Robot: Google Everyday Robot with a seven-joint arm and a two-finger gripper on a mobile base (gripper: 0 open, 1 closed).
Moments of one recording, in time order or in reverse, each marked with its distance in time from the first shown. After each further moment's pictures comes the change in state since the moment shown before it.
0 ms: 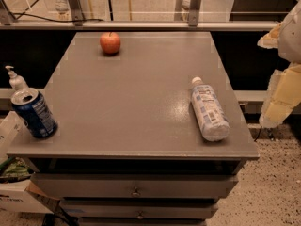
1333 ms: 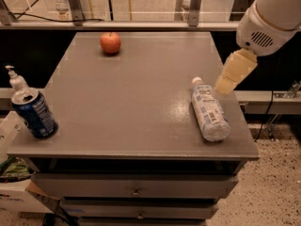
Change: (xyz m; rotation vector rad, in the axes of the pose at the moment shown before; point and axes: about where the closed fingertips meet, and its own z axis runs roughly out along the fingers) arm -0.037 -0.064 0.048 0.069 -0.029 0.242
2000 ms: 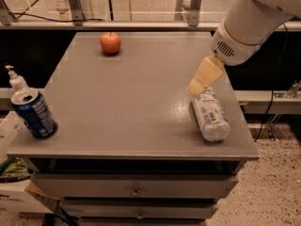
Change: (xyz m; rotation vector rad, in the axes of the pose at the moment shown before) arm -0.027 0.008 0.038 0.053 0.025 0.248
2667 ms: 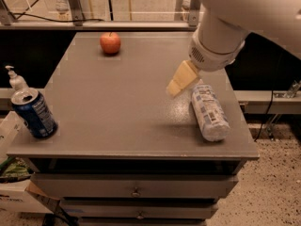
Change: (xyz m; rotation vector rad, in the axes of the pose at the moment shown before) arm -0.016 0.023 0.017 0.069 0.047 0.216
